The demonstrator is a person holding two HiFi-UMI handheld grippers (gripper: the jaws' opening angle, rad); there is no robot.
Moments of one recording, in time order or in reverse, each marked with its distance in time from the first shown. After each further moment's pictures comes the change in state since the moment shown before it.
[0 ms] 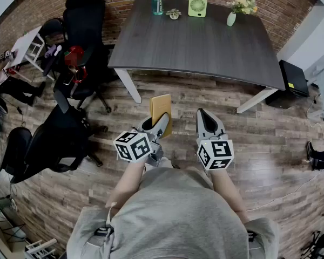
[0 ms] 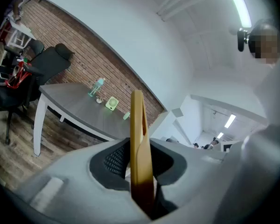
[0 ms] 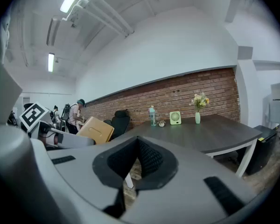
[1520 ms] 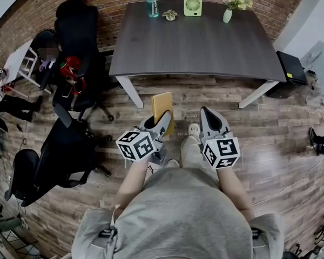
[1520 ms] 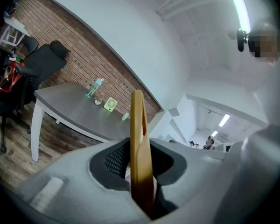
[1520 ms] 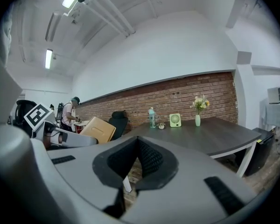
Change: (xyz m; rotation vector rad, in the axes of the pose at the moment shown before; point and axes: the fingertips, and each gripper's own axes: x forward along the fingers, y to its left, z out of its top) left arm -0.004 0.042 0.035 0.011 0.022 -0.062; right arm 0.031 0.030 0.008 -0.017 -0.015 -0.049
